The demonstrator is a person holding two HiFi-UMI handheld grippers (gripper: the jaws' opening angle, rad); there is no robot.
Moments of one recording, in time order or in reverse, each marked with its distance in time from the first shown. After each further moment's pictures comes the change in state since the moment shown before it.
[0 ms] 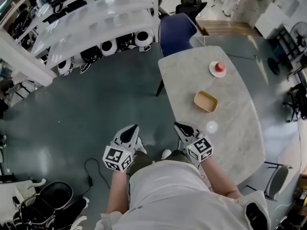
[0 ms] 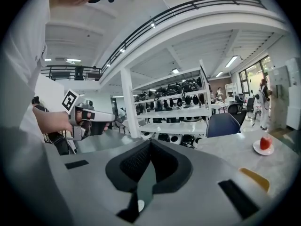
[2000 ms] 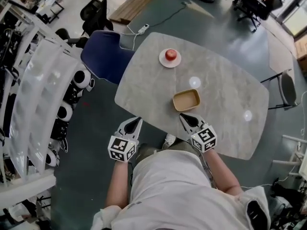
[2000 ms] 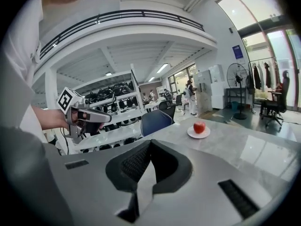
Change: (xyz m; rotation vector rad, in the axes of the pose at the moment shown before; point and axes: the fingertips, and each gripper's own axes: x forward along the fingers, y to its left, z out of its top) left arm 0.332 0.028 0.047 0.303 0.326 -0.734; right arm 0.005 -0.222 -0.018 0.361 -0.046 -0.777
